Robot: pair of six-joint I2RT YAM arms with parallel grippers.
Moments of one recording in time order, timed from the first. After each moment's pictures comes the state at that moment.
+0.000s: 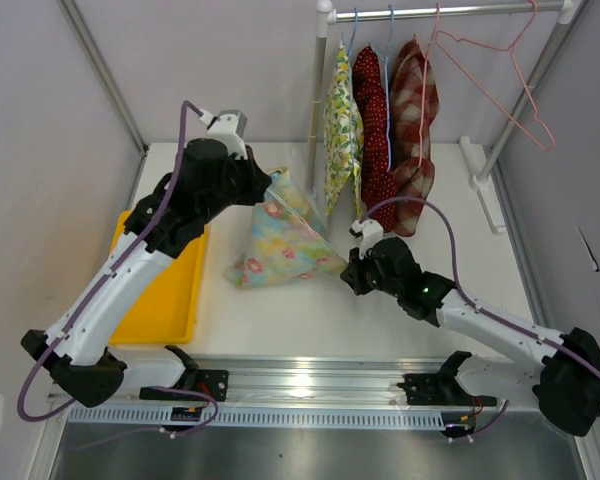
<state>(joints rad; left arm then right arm) -0.65 1.25 1.57 -0.68 -0.18 -0.41 0.78 1.12 0.64 -0.07 -0.01 0.30</state>
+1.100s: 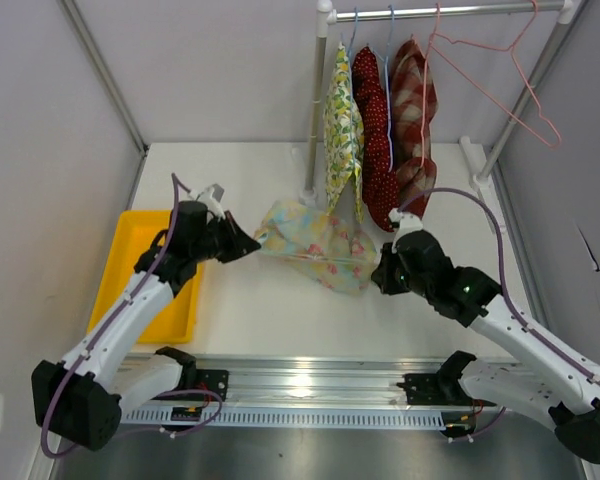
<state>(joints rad) -0.32 1.07 0.90 -0.39 0.29 -0.63 0.71 0.93 0.93 -0.66 0.14 0.46</state>
